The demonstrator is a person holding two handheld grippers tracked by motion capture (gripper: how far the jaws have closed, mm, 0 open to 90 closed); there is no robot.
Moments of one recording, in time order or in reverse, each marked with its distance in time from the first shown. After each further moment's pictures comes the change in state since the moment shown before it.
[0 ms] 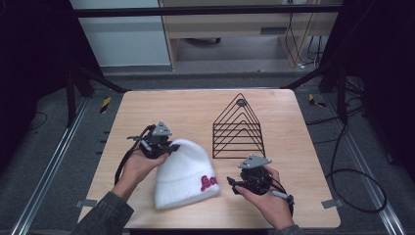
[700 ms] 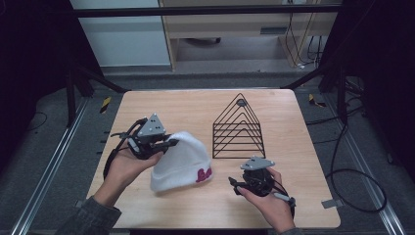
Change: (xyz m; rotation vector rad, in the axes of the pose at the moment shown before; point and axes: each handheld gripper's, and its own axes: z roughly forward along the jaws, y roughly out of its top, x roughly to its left) left arm -0.027 0.036 -0.073 -0.140 -0.003 0.121; right arm -0.001 -0.006 -0.003 -0.021 -0.019 0.015
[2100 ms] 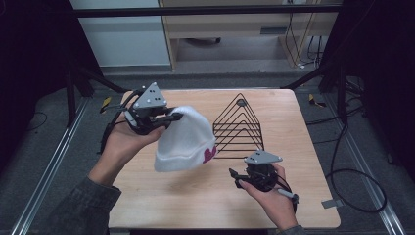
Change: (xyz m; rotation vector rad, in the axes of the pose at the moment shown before) left arm 0.013 0.072 -0.031 -0.088 0.027 0.078; right arm -0.003 0.021 -0.021 -0.101 -0.010 0.022
